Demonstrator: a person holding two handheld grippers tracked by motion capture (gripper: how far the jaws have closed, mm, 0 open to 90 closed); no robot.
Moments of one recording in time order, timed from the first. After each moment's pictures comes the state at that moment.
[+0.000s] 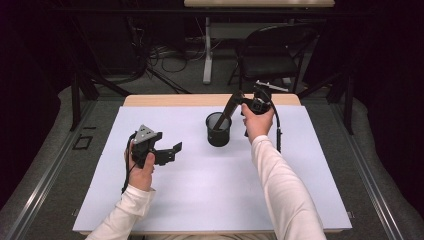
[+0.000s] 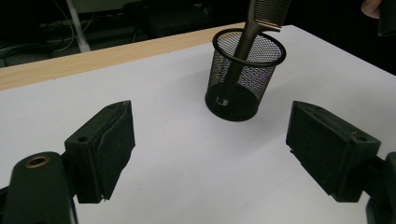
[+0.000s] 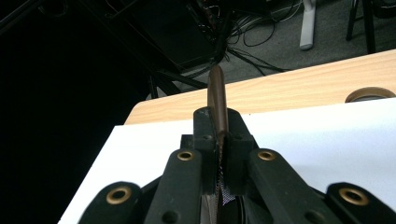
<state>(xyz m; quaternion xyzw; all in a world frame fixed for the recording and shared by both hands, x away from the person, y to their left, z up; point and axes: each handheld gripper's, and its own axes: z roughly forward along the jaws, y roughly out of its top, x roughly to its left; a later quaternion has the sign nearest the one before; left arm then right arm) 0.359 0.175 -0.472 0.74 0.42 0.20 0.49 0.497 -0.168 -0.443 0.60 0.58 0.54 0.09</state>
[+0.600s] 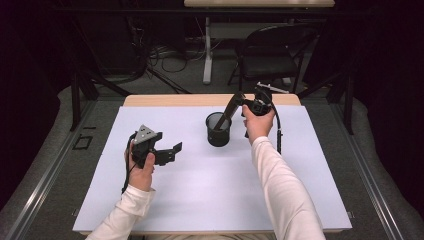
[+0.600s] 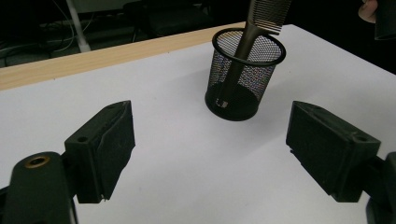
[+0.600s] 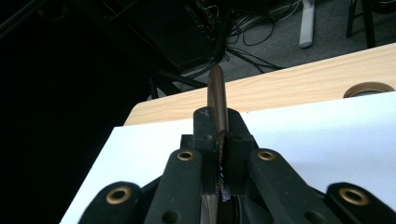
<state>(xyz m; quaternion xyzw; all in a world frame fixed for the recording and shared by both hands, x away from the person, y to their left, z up) 0.359 0.175 -0.472 0.74 0.42 0.20 0.49 0.498 -0.171 -0.449 0.60 0.58 0.55 0.08</state>
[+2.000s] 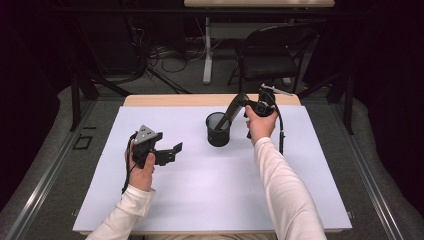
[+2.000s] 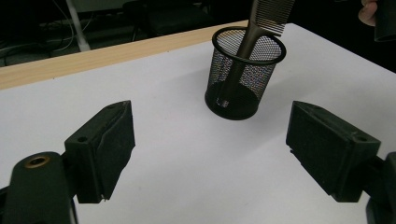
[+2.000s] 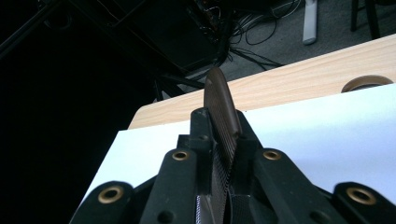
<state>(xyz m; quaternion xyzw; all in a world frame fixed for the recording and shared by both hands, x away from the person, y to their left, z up) 0.359 0.175 -0.473 0.74 0.42 0.20 0.48 0.498 -0.182 -0.456 0.61 0.56 0.56 0.07</state>
